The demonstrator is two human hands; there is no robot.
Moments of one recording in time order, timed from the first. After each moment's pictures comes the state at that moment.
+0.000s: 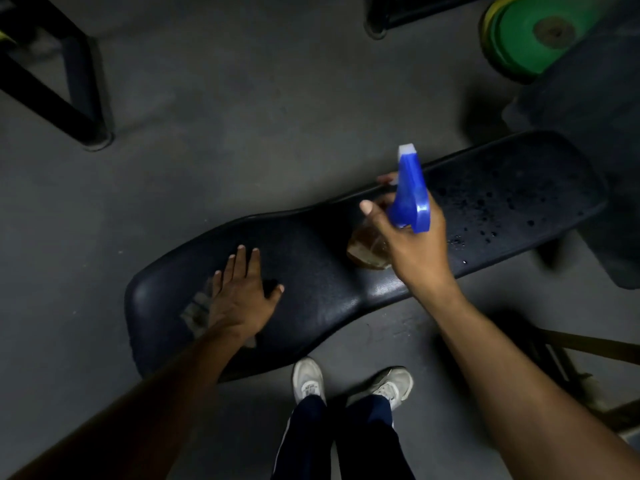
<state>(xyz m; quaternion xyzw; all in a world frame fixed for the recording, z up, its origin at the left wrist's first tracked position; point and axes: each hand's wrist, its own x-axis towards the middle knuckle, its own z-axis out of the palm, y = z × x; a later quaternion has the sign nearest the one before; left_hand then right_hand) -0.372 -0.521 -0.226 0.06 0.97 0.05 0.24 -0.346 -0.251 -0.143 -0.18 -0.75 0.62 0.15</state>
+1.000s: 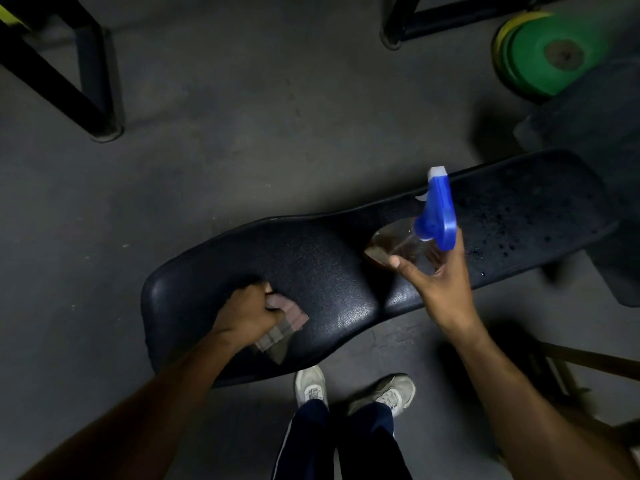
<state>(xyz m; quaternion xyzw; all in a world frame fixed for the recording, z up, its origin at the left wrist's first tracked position) -0.377 -0.563 -0.209 0.01 0.91 0.19 0.37 -0.309 -0.260 -0.184 -0.20 -0.75 0.63 0.09</state>
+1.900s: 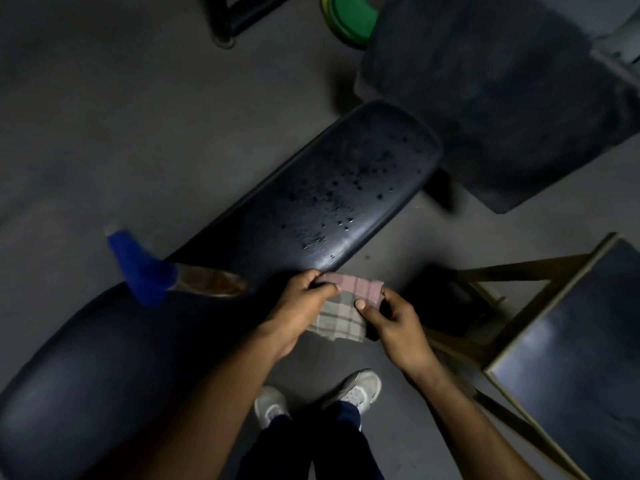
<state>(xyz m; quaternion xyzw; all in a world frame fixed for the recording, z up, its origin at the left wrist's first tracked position) -0.295 -0.216 -0.204 -0.02 0.72 0.47 0.50 -0.142 -0.112 -0.238 -0.42 -0.62 0.66 0.03</state>
